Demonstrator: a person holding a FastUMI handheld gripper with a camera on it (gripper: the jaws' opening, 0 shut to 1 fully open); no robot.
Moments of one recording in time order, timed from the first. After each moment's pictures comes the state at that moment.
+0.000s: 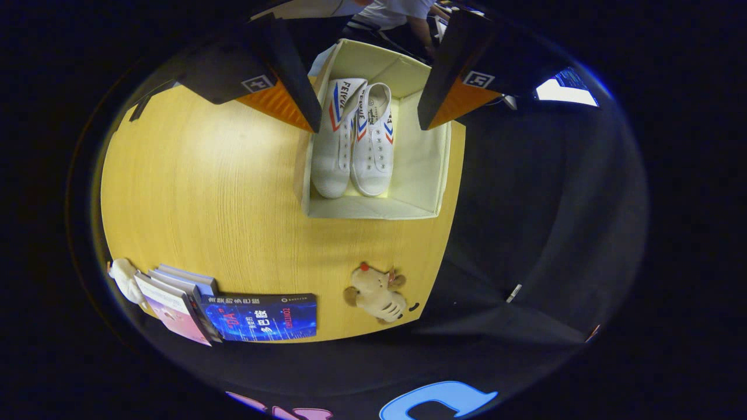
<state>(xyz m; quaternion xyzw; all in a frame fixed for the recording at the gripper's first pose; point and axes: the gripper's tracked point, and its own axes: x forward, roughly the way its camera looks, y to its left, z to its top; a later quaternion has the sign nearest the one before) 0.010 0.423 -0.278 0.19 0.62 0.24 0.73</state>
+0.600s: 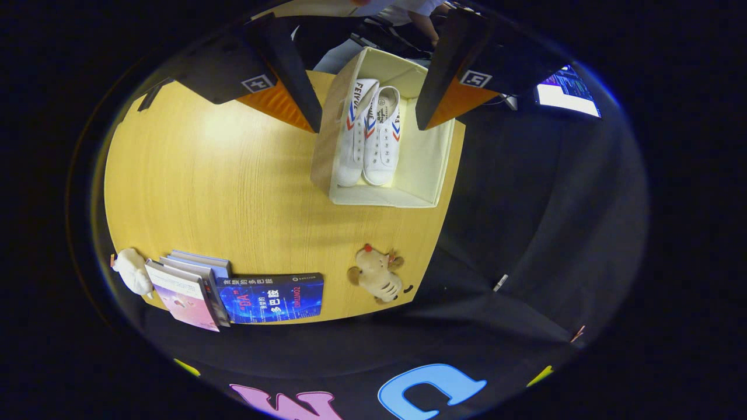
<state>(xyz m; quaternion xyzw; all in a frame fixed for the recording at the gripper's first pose) 0.013 0.367 -0.249 0.21 0.58 0.24 0.75</state>
